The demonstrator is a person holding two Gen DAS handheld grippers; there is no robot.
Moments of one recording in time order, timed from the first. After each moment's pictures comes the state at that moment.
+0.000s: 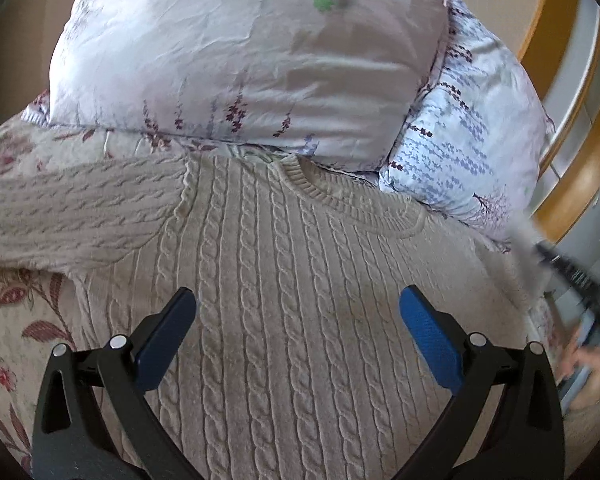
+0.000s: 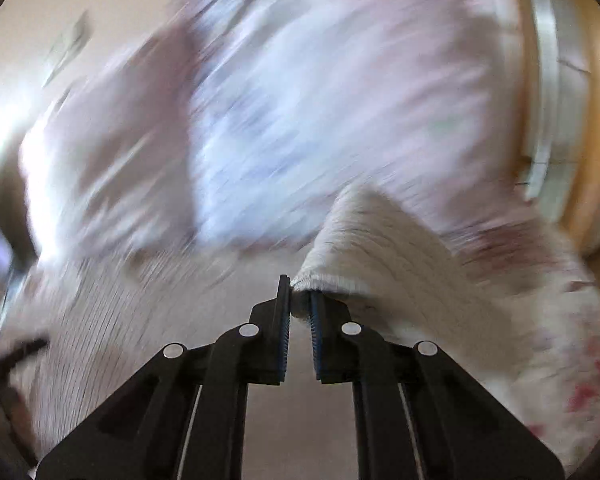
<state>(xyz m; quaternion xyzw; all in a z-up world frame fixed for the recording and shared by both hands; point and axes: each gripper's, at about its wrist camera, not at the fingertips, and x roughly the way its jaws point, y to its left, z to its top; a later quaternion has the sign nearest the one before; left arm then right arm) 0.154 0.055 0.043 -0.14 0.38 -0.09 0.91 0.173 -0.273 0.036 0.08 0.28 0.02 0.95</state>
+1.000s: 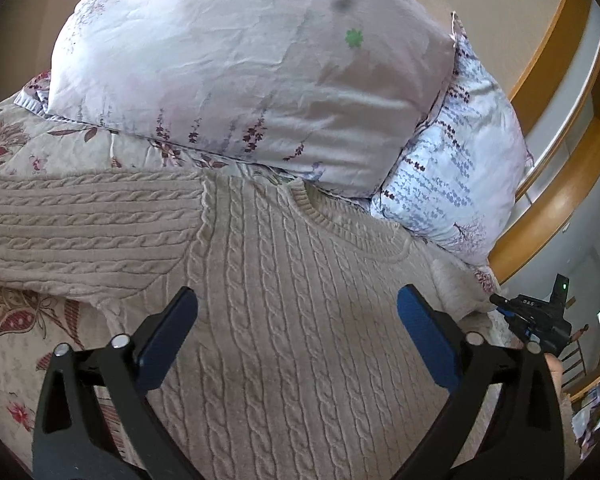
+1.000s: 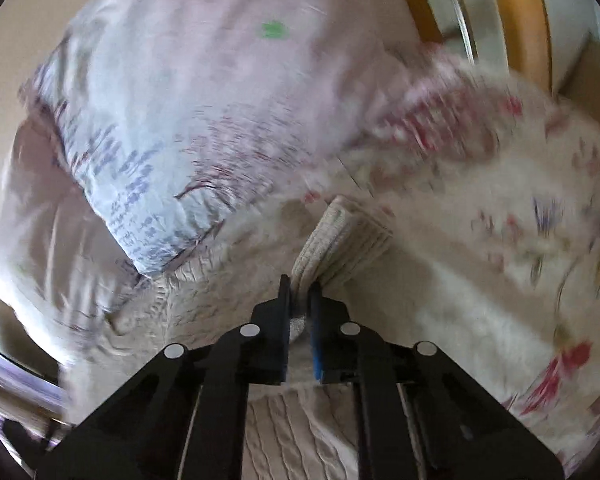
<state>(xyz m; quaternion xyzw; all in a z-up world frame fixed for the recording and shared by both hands) 0.161 0.106 0.049 -0.20 0.36 -0.14 0.90 0.175 -0.364 0.002 0.31 0.31 -0.09 0.89</state>
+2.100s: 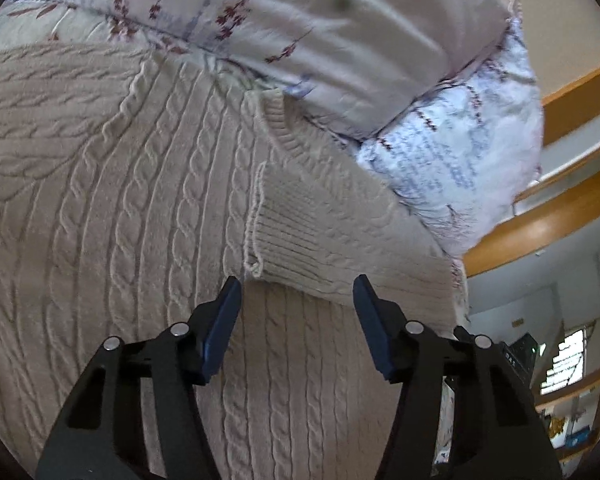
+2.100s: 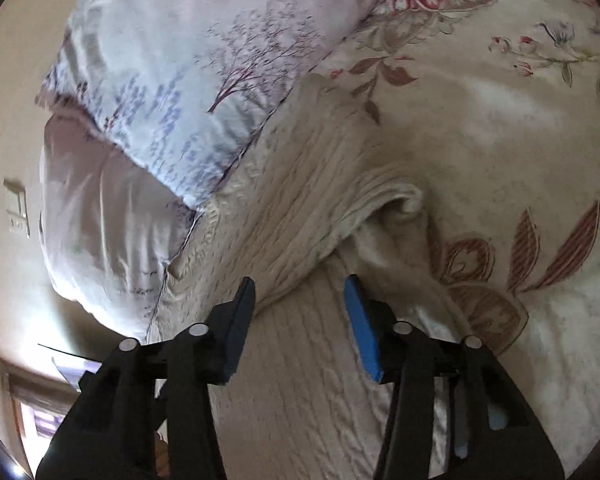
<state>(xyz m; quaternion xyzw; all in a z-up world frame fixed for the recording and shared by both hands) 0.204 0.054 -0.001 -0.30 0.47 -0.16 0.81 0.137 -0.331 -0.039 0.47 0.36 0.01 0.81</state>
